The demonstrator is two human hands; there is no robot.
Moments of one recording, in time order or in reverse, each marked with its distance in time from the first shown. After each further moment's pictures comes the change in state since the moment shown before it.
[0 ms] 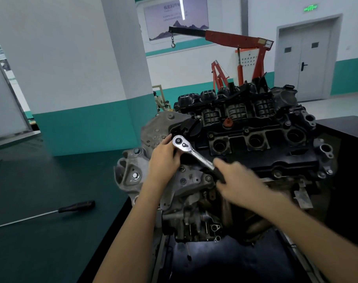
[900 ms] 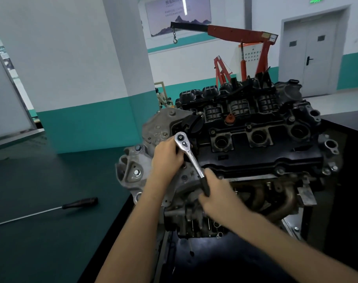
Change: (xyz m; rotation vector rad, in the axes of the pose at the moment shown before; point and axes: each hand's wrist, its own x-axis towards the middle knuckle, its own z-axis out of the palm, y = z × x) left_hand 0.001 0.005 0.003 -0.007 0.065 -0.019; right_hand -0.015 -0.032 0.037 0.378 -0.040 0.073
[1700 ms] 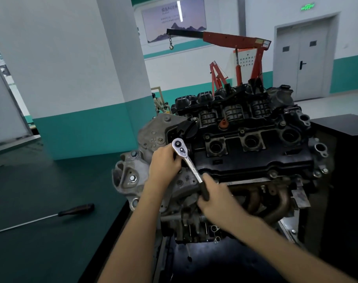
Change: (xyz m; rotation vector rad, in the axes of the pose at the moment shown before) left_hand -0.001 0.004 0.002 -0.003 -0.068 -0.018; right_hand -0.001 0.012 -0.004 0.063 -0.014 -0.016
